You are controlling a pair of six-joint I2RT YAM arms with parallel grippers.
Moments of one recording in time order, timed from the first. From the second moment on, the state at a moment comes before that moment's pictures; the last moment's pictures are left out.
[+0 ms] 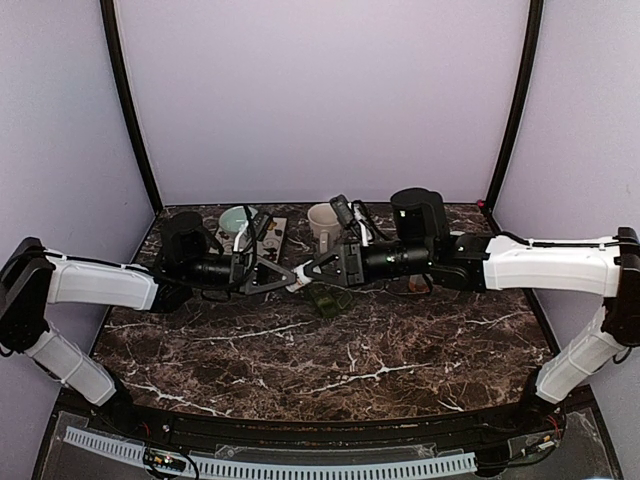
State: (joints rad) left arm -0.65 1.46 0.70 0.69 1.02 -0.78; right arm 0.94 1.49 1.06 0.08 -0.47 0.60
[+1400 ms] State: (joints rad) left arm -0.65 1.47 0.70 0.82 1.02 -0.87; right arm 0.92 1.48 0.97 0.33 -0.52 0.77
